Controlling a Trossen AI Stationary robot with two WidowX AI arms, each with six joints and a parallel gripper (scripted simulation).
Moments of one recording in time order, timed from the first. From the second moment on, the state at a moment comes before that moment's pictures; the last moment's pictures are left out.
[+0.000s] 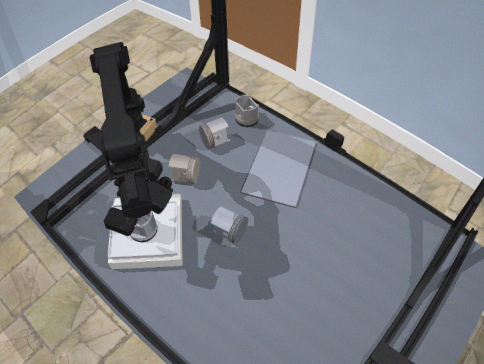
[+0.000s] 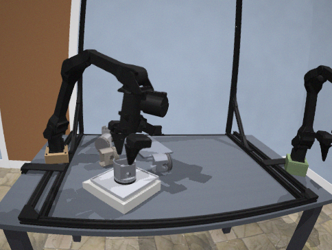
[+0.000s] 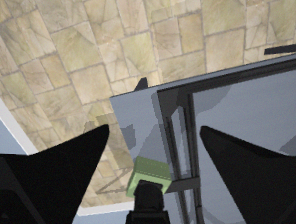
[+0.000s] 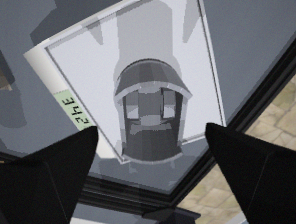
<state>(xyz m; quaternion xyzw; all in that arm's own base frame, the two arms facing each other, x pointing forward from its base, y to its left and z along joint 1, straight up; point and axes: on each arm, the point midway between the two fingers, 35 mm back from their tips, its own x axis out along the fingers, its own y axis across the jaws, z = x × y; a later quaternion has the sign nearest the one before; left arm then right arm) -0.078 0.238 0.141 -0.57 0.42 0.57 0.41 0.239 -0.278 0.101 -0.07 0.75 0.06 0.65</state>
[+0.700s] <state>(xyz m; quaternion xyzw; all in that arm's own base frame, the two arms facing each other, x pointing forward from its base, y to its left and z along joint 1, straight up) -0.078 0.238 0.141 -0.57 0.42 0.57 0.41 0.243 -0.277 0.139 -0.07 0.75 0.06 0.66</state>
